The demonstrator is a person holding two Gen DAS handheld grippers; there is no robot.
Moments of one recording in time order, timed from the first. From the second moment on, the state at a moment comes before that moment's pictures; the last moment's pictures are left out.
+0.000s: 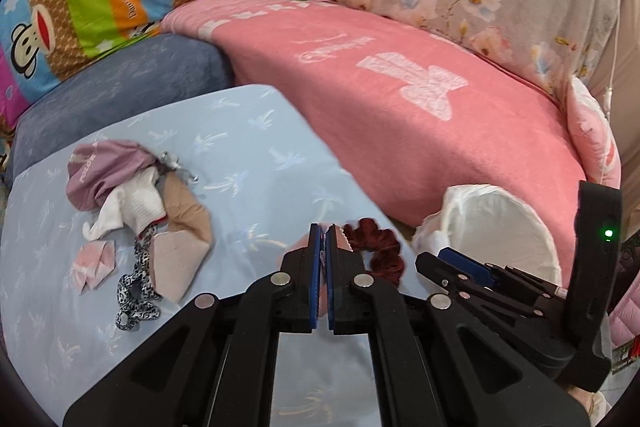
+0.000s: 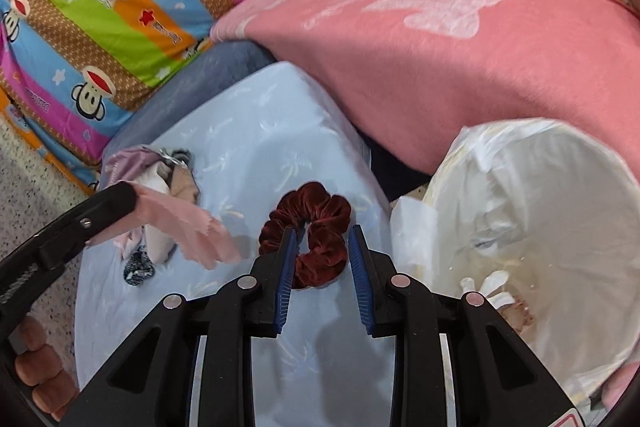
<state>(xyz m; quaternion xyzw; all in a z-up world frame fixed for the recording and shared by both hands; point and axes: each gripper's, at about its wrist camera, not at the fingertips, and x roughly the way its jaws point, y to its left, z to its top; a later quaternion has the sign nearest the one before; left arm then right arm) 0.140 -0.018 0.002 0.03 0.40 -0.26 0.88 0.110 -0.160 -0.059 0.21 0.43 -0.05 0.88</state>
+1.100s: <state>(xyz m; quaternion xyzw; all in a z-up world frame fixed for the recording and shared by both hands) 0.114 -0.090 0.047 0.05 0.35 -0.34 0.87 0.056 -0.234 0.048 0.23 0.30 -0.10 0.92</state>
